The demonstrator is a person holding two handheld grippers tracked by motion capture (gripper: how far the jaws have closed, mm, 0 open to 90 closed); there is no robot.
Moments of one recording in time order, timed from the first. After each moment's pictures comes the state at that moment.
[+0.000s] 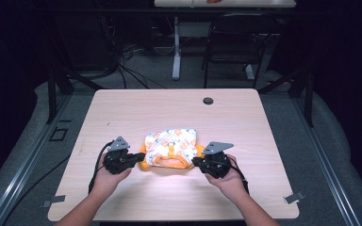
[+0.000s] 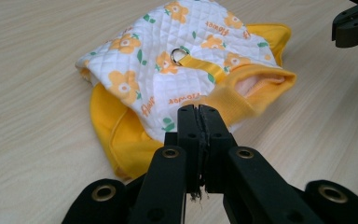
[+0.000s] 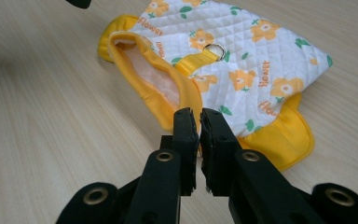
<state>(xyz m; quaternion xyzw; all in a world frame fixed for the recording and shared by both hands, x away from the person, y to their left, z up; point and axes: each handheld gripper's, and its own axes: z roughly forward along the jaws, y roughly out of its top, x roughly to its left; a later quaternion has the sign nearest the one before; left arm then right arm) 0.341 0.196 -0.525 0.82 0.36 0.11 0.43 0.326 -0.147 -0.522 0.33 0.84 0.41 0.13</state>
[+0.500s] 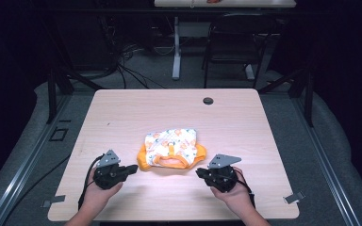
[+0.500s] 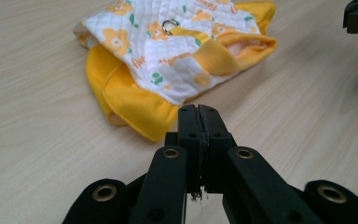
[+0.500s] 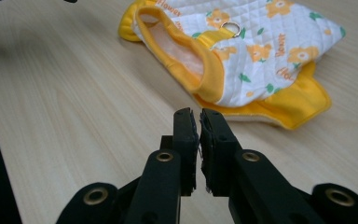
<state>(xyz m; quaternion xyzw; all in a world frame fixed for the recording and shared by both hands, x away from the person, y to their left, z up) 0.302 0.216 -0.539 0.81 0.36 0.11 0.44 0.289 -0.160 -0.531 0.33 0.84 0.42 0.13</state>
